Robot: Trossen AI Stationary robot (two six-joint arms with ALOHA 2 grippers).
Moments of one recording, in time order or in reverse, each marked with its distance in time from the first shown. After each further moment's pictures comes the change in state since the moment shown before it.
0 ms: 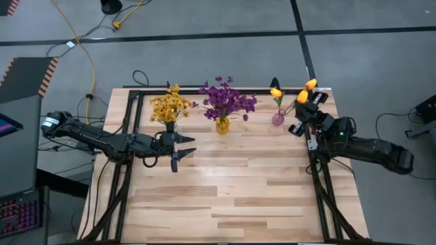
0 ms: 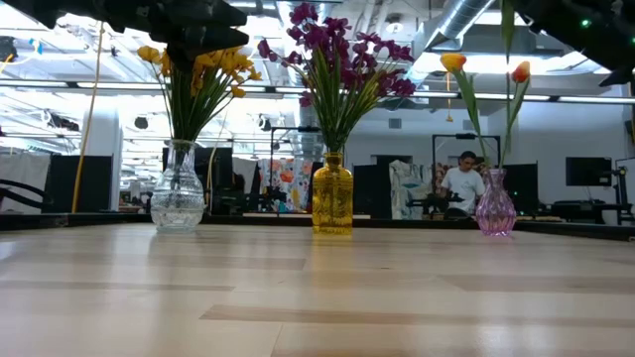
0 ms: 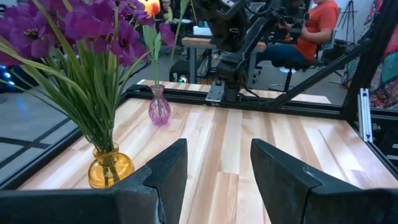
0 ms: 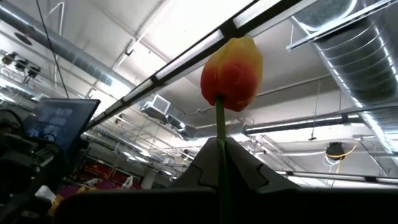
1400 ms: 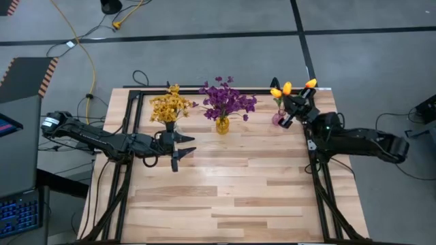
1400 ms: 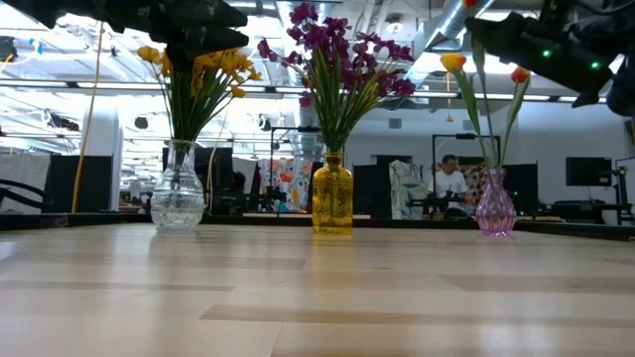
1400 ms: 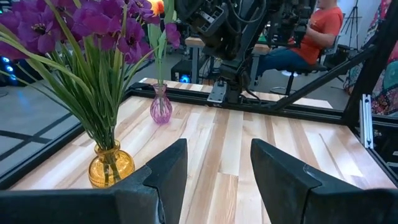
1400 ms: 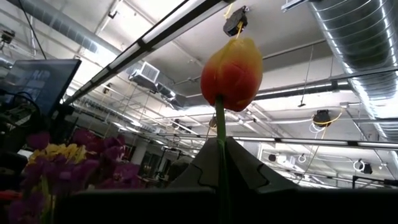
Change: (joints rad) left arm 0.000 0.000 0.000 0.000 -0.013 -0.031; right arm -0.111 0.364 0.002 0.263 0.002 0.050
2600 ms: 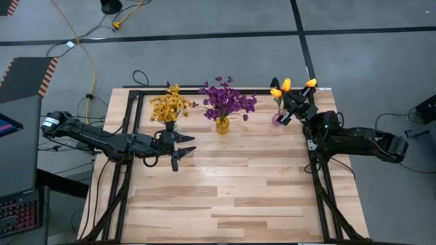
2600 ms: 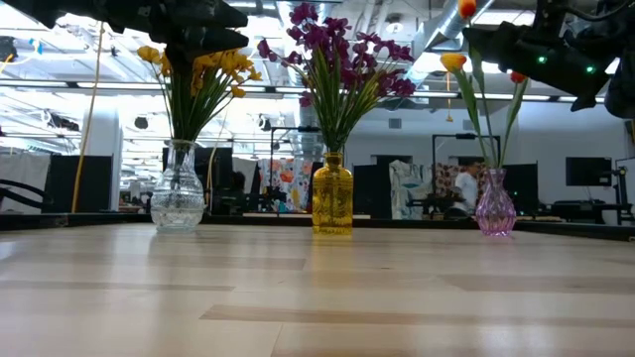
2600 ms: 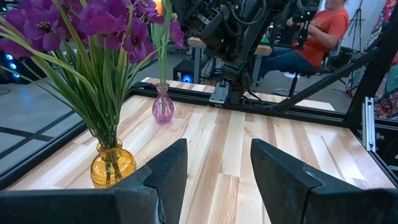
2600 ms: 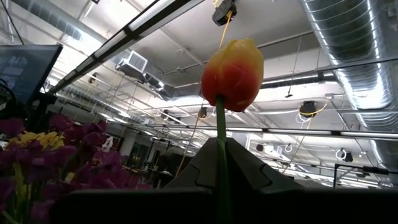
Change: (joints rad) left arm 0.000 0.000 0.000 0.000 -0.011 -0.014; right arm -0.038 0.031 0.000 0.005 0.031 0.000
